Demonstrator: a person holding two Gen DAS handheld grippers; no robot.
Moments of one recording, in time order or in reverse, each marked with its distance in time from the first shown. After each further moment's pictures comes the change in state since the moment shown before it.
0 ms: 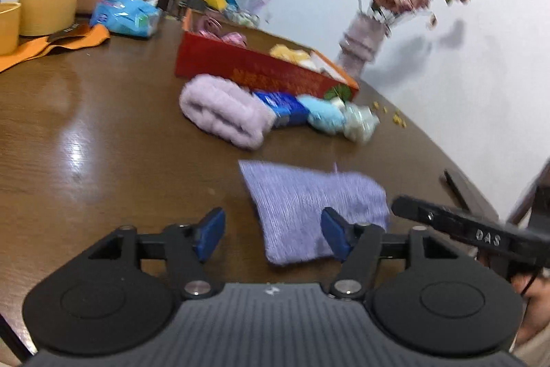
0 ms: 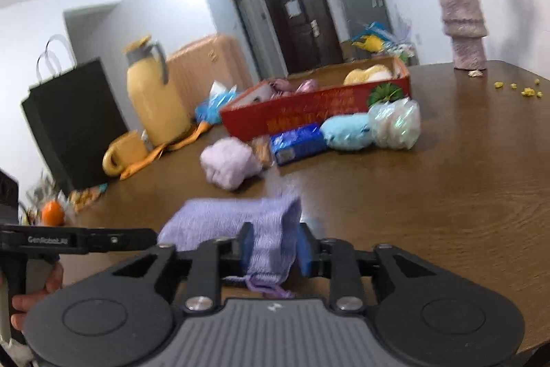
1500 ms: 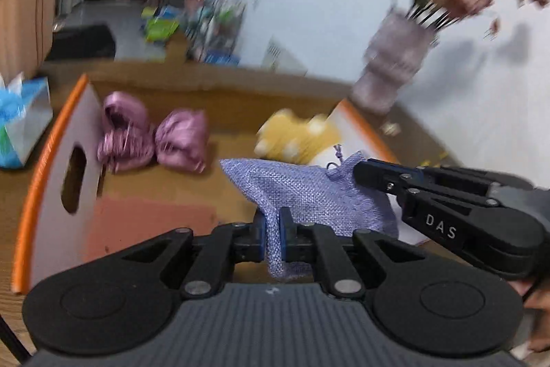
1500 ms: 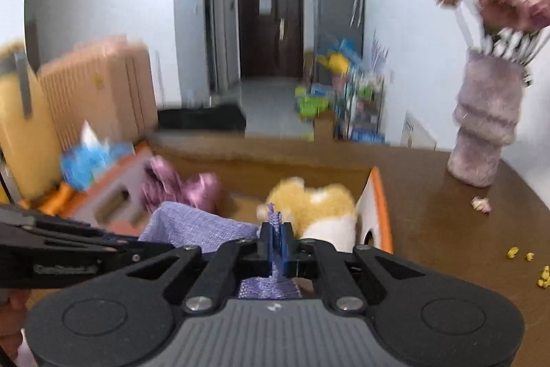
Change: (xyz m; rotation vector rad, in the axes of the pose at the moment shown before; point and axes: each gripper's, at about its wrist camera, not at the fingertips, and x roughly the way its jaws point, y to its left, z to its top) left arm 0.274 -0.017 0.225 0.102 0.135 0.024; right arm 0.242 -0.070 0.225 -0.212 0.085 -0.251
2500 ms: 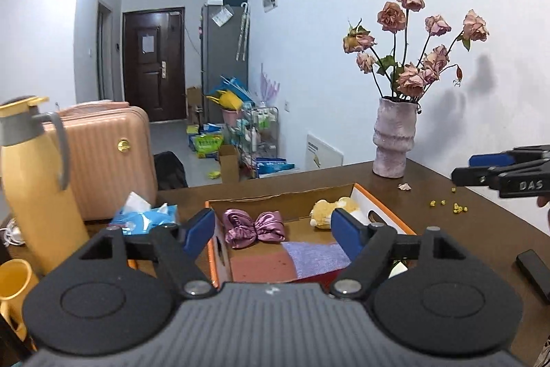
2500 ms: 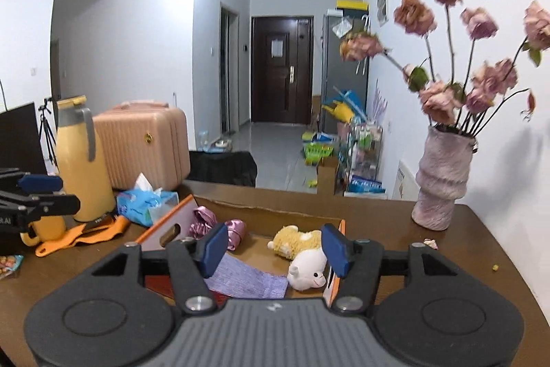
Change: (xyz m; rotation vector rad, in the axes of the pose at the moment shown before) left arm -0.248 -0.037 -0.040 0.225 -0.382 0.211; right arm -0.207 0.001 0.010 -0.027 -0.202 0.026
